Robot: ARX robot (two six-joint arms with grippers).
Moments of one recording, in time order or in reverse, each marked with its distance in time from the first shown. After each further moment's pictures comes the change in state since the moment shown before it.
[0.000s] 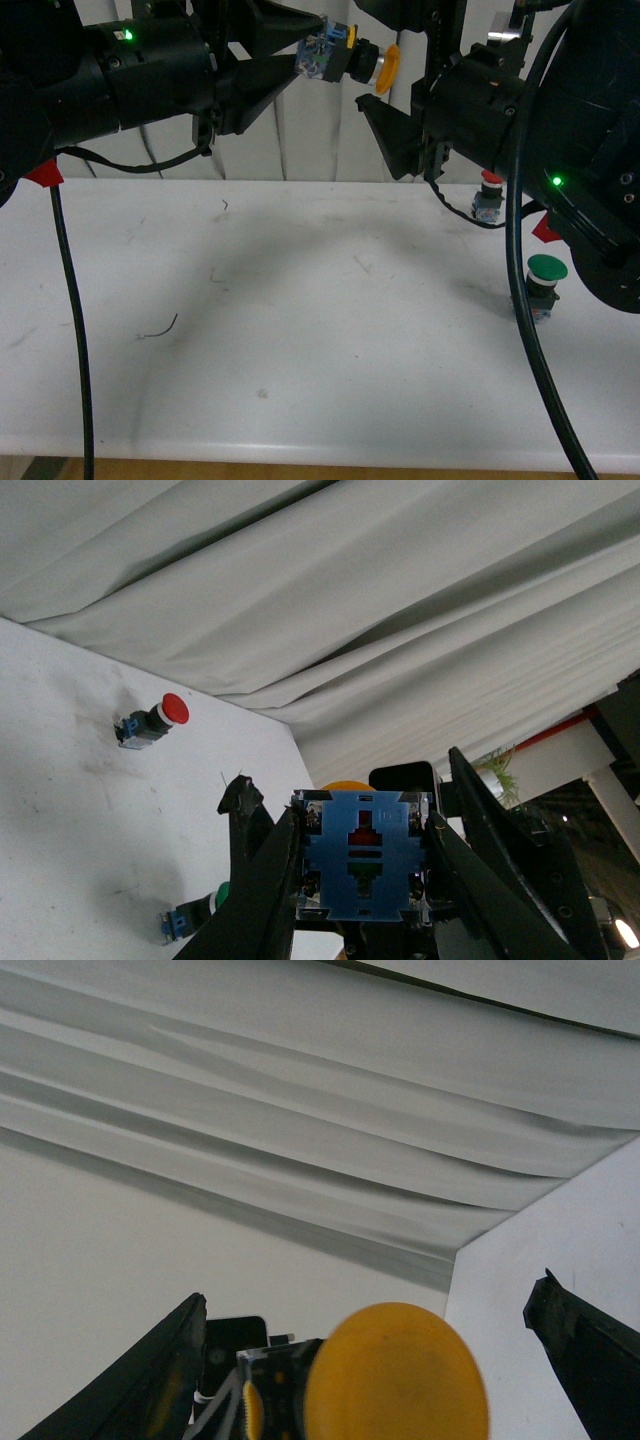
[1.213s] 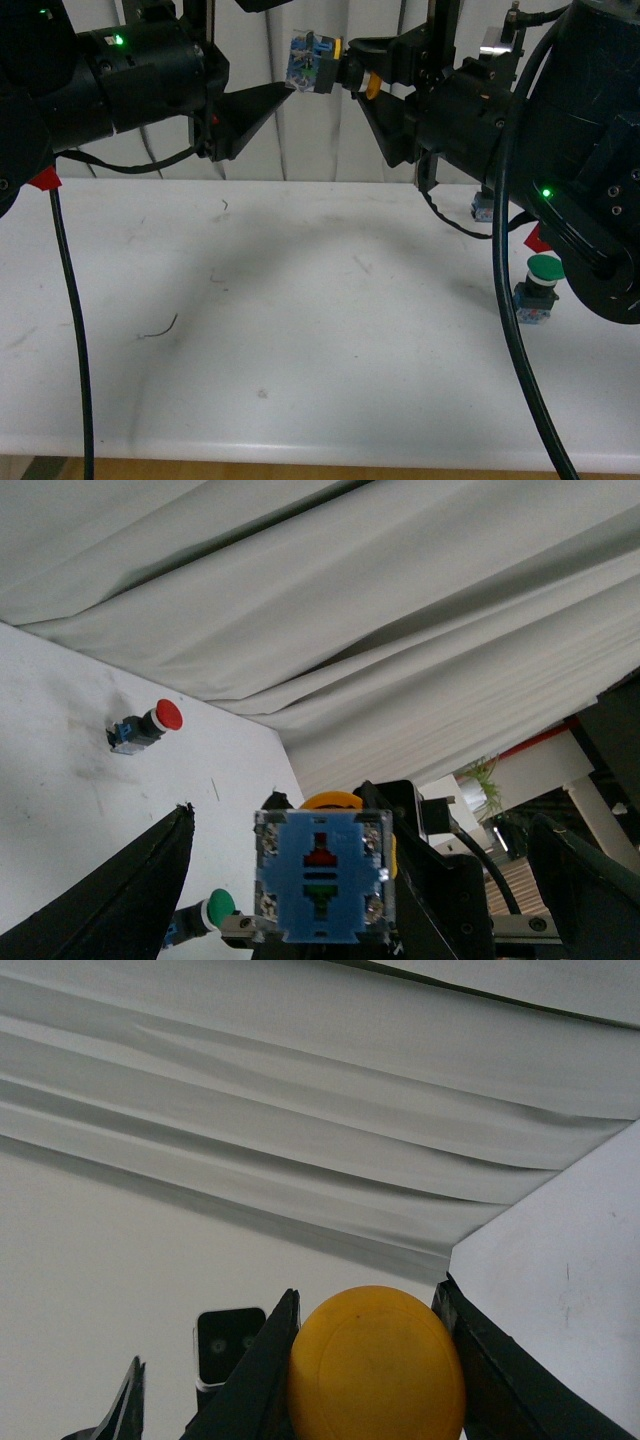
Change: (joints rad) left arm 0.026 0.036 0.013 0.060 0.018 -0.061; right arm 0.013 0.014 -0.002 -0.003 0.013 0.008
